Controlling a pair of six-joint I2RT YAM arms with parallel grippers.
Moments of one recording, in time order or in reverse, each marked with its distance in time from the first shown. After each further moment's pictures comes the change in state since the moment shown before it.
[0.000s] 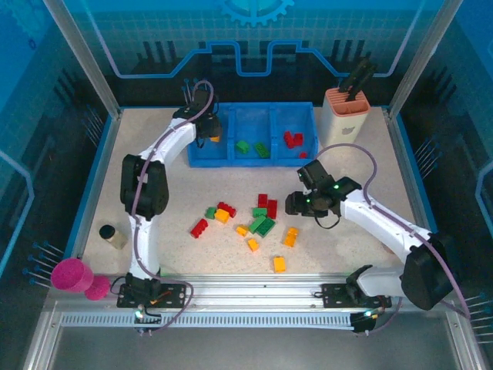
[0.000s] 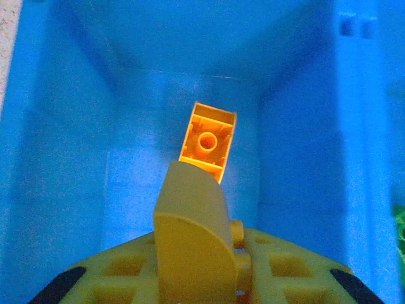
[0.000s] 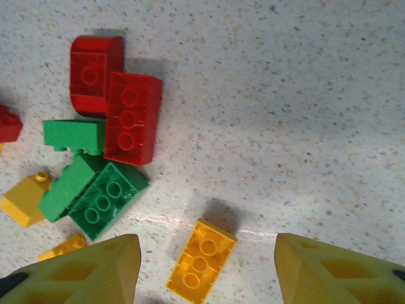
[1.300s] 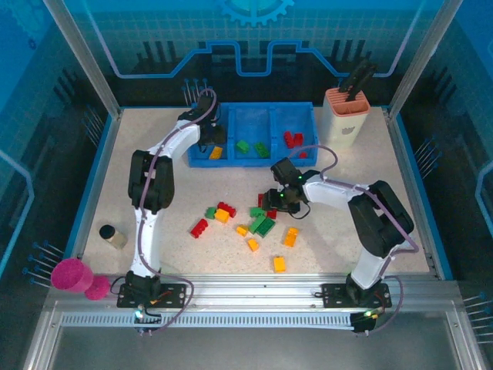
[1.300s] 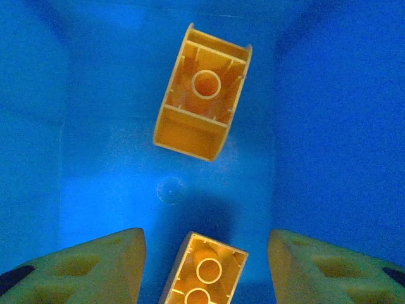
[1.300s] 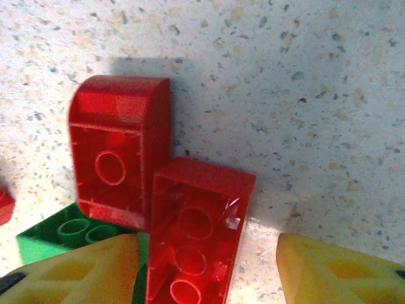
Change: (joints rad) left arm 0.008 0.094 0.037 -0.030 0.076 0.005; right arm 0.045 0.452 0.113 0.251 -0.102 0.043
